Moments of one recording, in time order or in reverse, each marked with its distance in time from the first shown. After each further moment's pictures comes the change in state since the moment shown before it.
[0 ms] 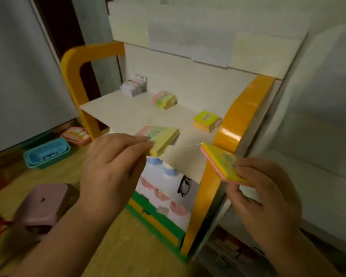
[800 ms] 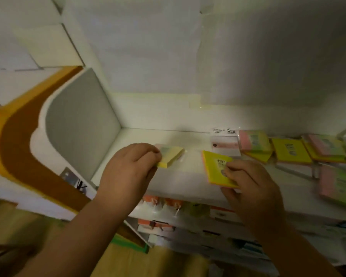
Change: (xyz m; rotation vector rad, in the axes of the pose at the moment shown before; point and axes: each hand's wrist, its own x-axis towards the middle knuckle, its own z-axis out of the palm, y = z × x) left_hand 0.058 0.360 0.213 -0.245 -0.432 0.348; right_hand -0.210 0.229 -0.288 -0.370 -0.152 0.421
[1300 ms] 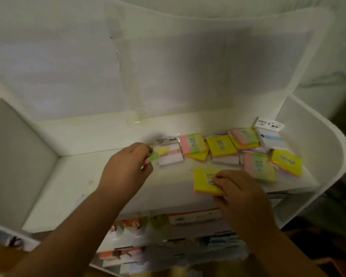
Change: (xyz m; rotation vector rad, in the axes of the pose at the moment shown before) left_hand 0.085 0.062 0.064 -0.199 -0.151 -0.054; right_hand -0.051 0.040 -0.075 -0.266 -0.116 0.233
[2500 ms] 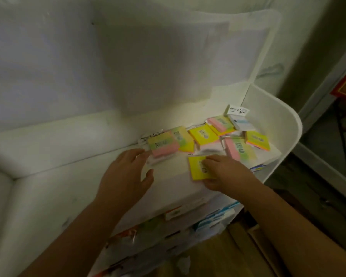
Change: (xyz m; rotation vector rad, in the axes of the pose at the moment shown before) left_hand -0.001 -0.046 0.034 -0.107 -0.196 0.166; right_hand 0.039 -0.008 0.016 -0.260 -0.736 0.334
